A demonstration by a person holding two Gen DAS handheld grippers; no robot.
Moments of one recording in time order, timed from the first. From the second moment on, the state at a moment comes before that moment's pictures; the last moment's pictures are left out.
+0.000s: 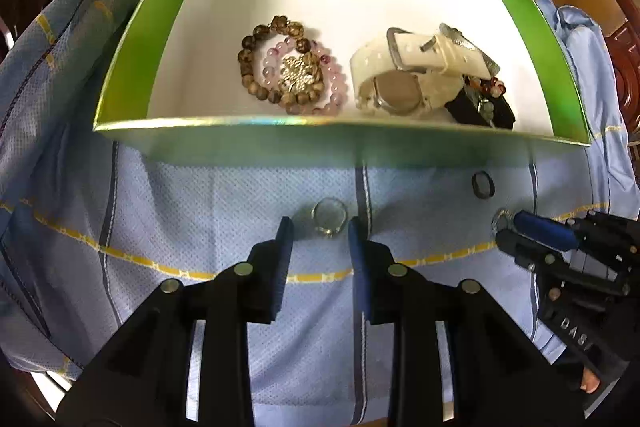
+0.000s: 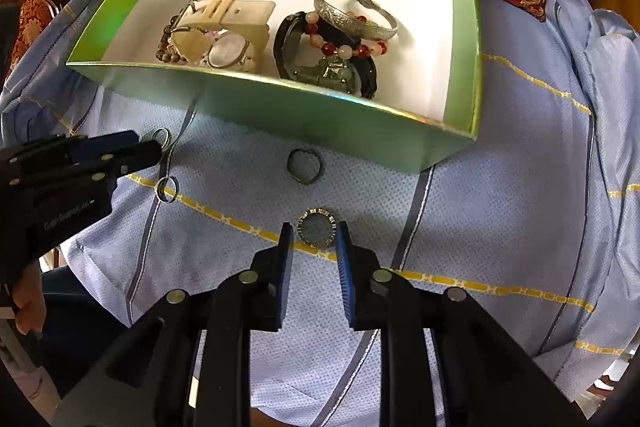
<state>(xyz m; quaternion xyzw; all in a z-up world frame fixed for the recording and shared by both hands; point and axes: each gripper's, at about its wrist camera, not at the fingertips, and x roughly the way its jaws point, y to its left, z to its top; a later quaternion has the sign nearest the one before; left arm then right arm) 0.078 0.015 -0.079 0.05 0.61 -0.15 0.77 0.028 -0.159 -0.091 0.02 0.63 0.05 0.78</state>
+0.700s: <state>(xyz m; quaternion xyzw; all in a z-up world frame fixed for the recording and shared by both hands) 0.089 -0.002 -0.086 0.09 0.61 -0.13 0.78 0.028 -0.162 -0.097 0.01 0.62 0.04 0.78</state>
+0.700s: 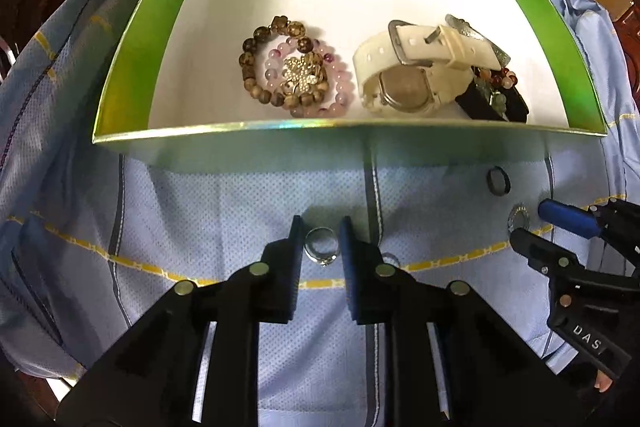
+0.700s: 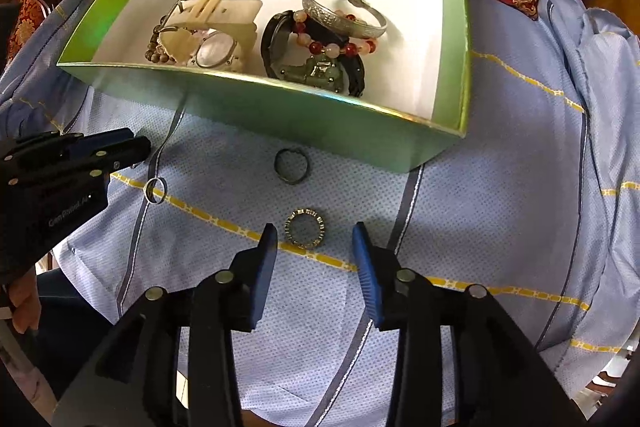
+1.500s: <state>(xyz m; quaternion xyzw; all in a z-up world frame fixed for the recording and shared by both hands) 0.042 -0.031 -0.062 0.13 0.53 -0.11 0.83 0.011 -0.139 -0.068 -0.03 0.57 0.05 0.82</state>
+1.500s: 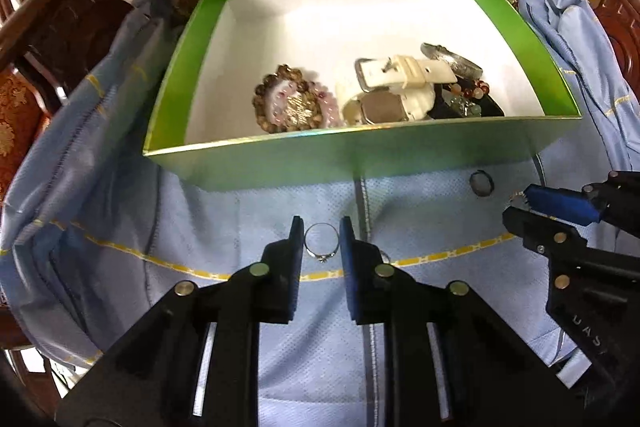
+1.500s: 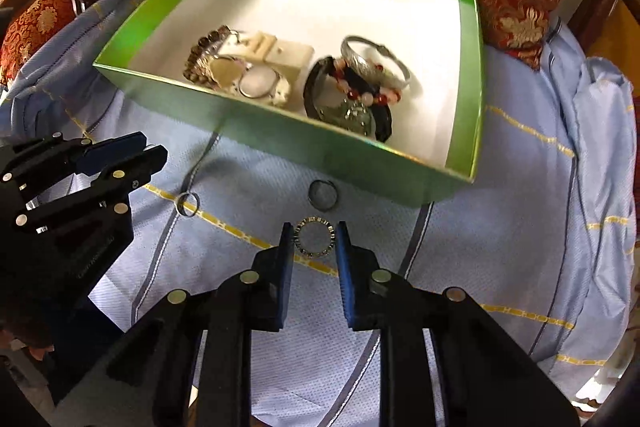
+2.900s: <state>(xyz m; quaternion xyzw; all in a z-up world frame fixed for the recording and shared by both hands) 0.091 0.019 0.029 0.04 0.46 -0.18 0.87 0.043 -0.160 0.023 0.06 0.46 0.10 0.88</state>
